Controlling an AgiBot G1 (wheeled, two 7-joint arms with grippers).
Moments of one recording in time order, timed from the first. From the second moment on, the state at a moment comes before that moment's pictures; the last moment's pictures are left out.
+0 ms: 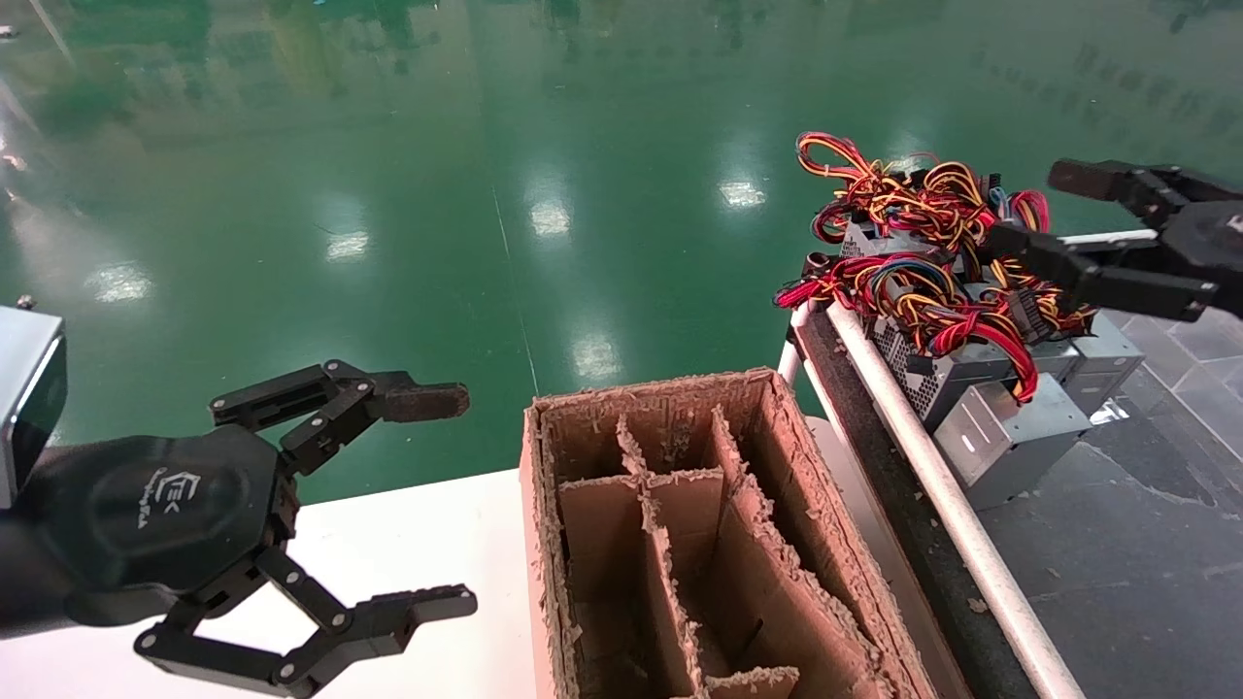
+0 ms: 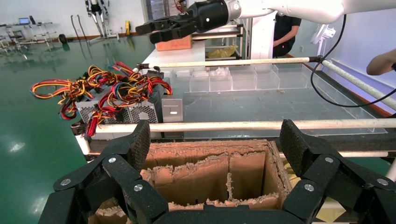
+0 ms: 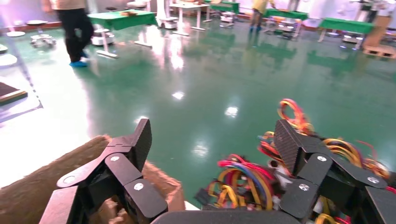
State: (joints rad) left arm -1.10 0.57 0.38 -1.26 0.66 1.45 -0.13; right arm 1.54 -0.65 -0.41 0.43 -0.93 -1.47 -0.01
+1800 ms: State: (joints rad) left arm -1.10 0.57 0.38 -1.25 0.65 1.45 -0.13; right arm 1.06 -0.61 -0.27 1.32 -0.72 -1.50 0.19
